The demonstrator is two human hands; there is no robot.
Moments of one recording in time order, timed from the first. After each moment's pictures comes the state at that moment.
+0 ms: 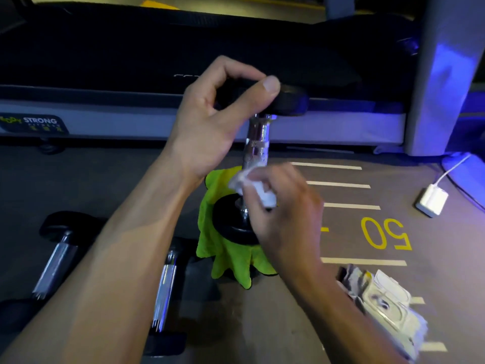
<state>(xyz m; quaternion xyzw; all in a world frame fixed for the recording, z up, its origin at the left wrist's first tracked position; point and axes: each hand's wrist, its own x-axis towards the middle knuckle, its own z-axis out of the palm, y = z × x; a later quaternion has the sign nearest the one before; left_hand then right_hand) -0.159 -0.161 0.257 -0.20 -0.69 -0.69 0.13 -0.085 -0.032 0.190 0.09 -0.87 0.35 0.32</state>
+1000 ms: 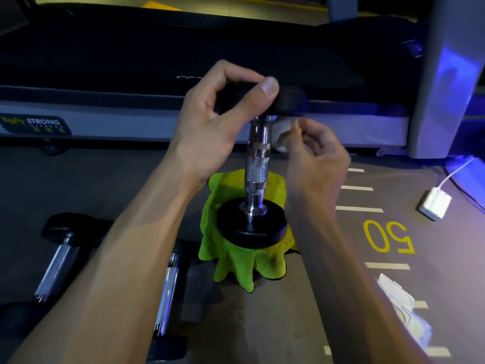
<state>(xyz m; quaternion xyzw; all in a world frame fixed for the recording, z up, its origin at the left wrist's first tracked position) -0.163 -0.166 0.255 -0.19 -0.70 -0.67 0.14 -0.140 -0.035 0.219 -0.10 -0.61 0.74 0.28</state>
